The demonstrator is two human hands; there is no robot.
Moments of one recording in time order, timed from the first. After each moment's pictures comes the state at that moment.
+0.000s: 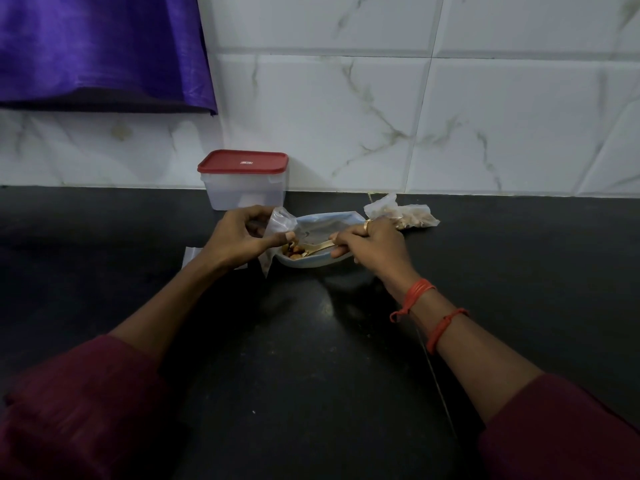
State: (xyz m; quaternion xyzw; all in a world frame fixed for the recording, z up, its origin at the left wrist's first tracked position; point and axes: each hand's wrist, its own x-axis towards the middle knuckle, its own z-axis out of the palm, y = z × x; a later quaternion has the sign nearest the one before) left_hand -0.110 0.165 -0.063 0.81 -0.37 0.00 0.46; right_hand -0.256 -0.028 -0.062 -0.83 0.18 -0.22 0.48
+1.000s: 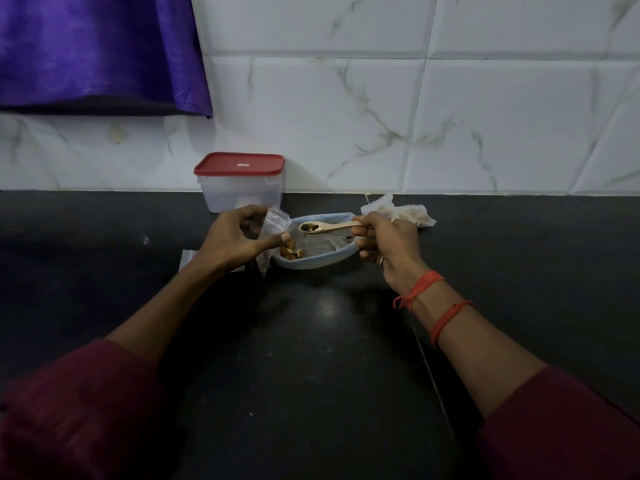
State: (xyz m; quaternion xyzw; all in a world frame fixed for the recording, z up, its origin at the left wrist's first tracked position) left_hand -0.110 0.166 -0.065 0.80 -0.37 0.04 0.47; right_hand -0.258 -0.036 -0.050 -0.58 0.26 -0.27 0.73
